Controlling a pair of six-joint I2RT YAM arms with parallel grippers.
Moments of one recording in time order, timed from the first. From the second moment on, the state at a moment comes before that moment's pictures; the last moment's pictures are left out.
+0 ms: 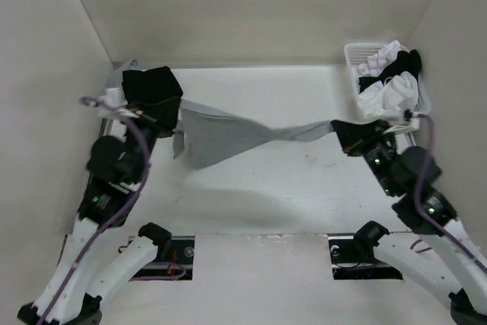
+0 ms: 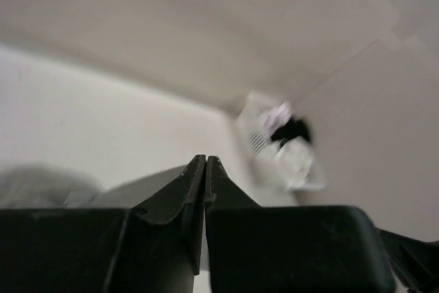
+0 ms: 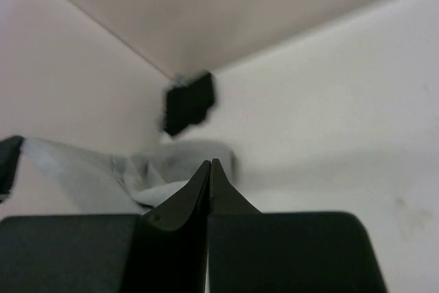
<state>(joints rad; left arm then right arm) -0.47 0.70 0.93 -0.16 -0.20 -0.66 0.62 0.56 0.78 -0.24 0.28 0.72</state>
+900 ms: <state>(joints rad) -0.32 0.88 1.13 -0.19 -0.30 -0.64 0.54 0.96 1.28 -0.22 0.29 0.57</state>
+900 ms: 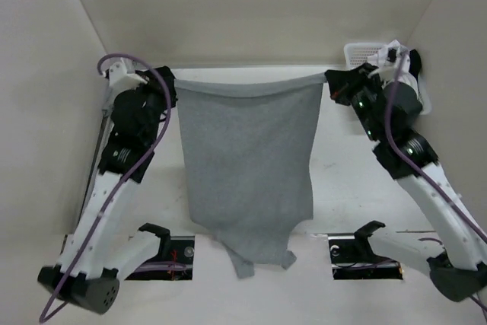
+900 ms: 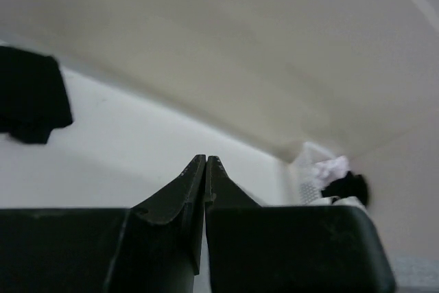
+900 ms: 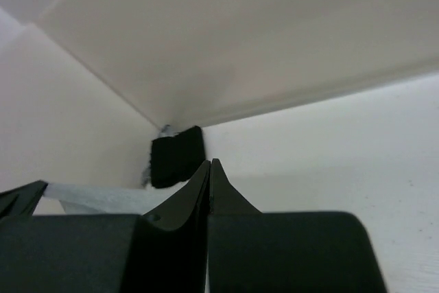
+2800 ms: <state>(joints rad) -0.30 0.79 0.59 -0.19 -0.42 -0.82 0.65 0.94 0.59 -0.16 0.23 0.86</state>
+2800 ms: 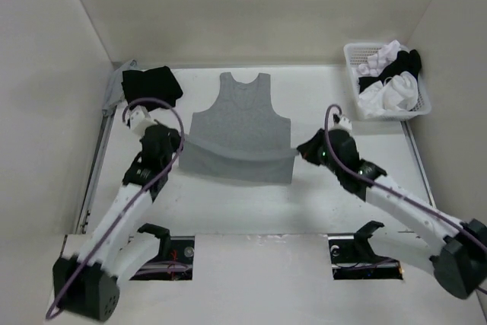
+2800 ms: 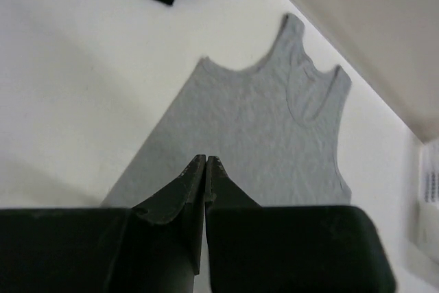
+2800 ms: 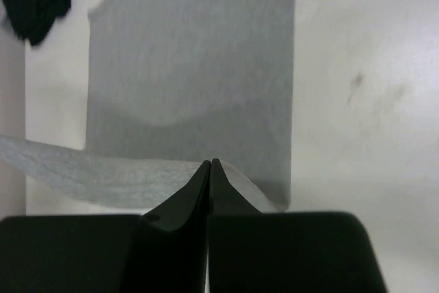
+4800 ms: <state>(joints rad) -0.06 1.69 0.57 0.55 -0.02 -1.03 0.34 1.70 0.66 0.44 -0.09 0.93</state>
